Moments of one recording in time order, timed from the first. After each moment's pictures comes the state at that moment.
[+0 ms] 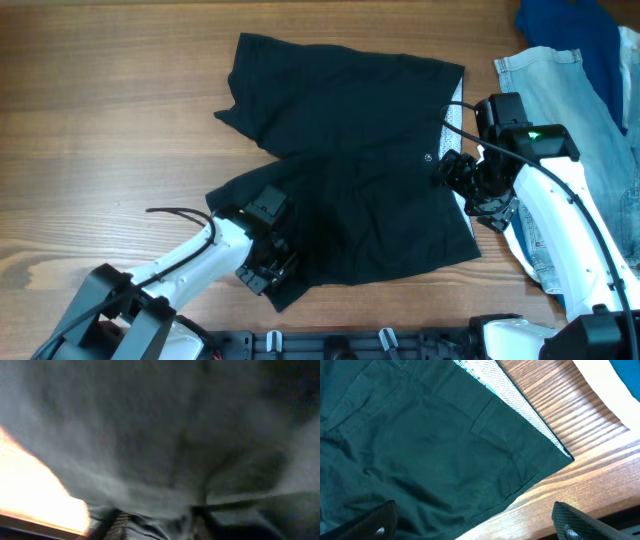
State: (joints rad) left arm -0.59 1.50 0.61 -0.73 0.34 -1.40; right arm 0.08 1.43 1.13 -1.22 -0.09 0.72
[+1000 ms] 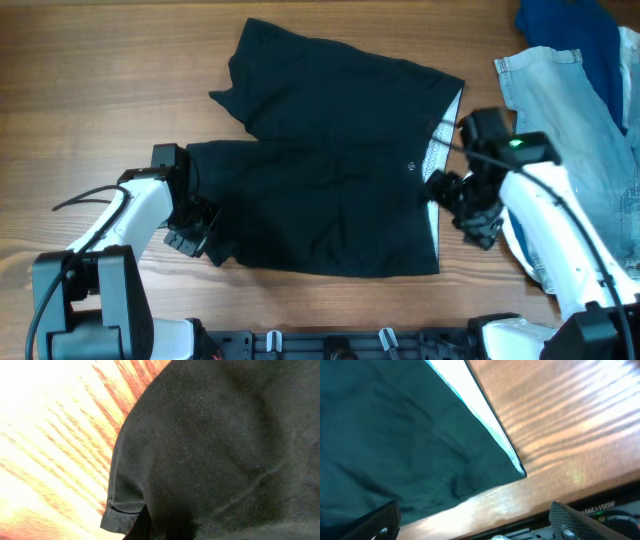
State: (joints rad) left arm 0.07 1.59 0.77 -0.88 0.17 -0.96; right arm 0.17 1.43 1.03 -1.26 -0.16 0.78
